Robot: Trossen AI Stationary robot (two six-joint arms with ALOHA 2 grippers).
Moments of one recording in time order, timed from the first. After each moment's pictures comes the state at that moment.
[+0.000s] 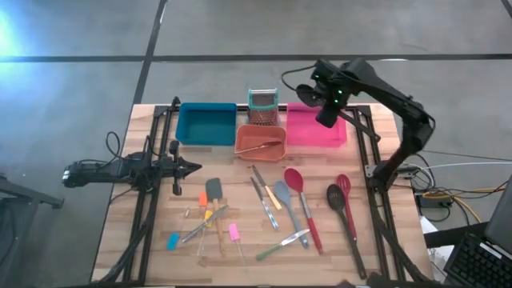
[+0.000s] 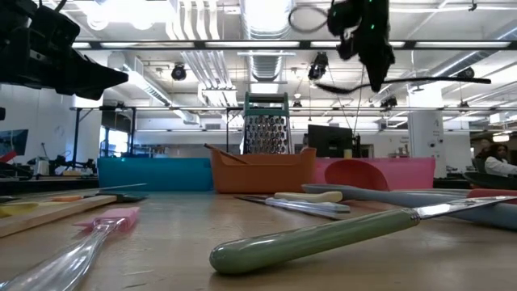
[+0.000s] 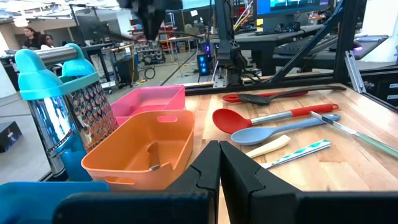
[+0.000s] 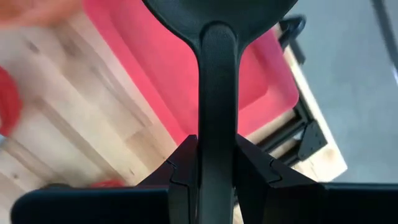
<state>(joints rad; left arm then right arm) -0.02 0.03 0.06 -0.12 -0.15 0.12 -0.70 1.65 1.76 -1.57 0.14 -0.09</state>
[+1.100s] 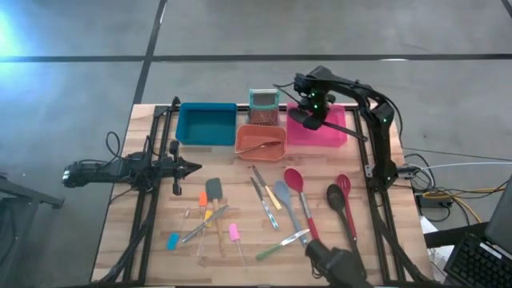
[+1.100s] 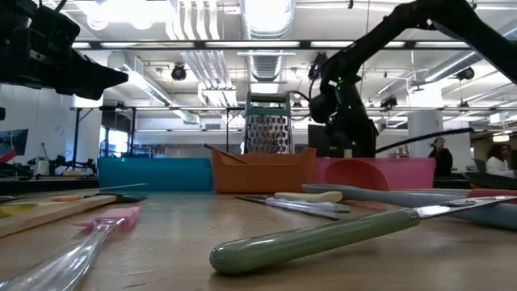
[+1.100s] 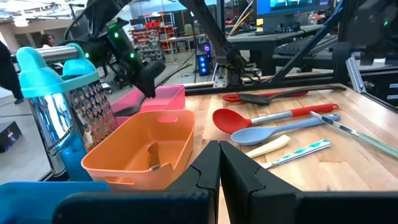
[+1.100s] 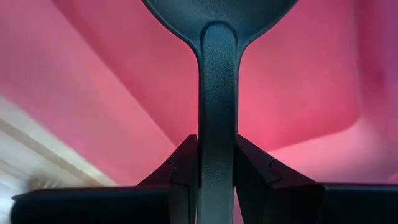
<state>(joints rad) -0.02 0.03 0.06 -0.12 -0.15 0.12 -0.85 2.11 1.72 -1.47 0.01 -0.25</state>
